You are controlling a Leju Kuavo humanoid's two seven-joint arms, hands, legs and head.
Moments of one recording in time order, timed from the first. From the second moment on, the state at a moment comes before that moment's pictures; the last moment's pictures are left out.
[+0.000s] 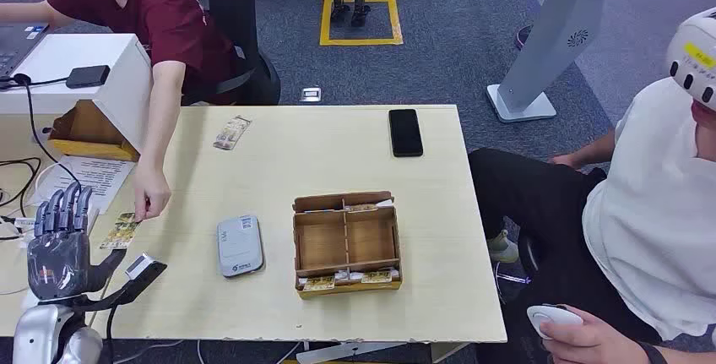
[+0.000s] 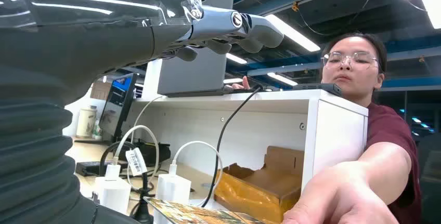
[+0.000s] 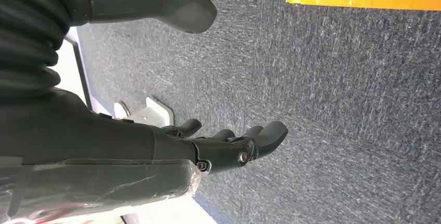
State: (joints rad) left arm 0.01 0.27 0.23 -1.31 -1.11 0.69 -0.33; right arm -0.04 -0.01 -0.39 -0.20 0.85 -0.29 -0.09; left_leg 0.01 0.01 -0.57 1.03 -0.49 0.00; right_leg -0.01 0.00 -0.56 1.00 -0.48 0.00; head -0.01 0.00
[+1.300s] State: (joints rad) left arm 0.03 0.28 0.24 -1.31 -1.04 0.69 -0.36; right arm -0.04 -0.01 -0.40 -0.20 0.87 -0.30 -0.10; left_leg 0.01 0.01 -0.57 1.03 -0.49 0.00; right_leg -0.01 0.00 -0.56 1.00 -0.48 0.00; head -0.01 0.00
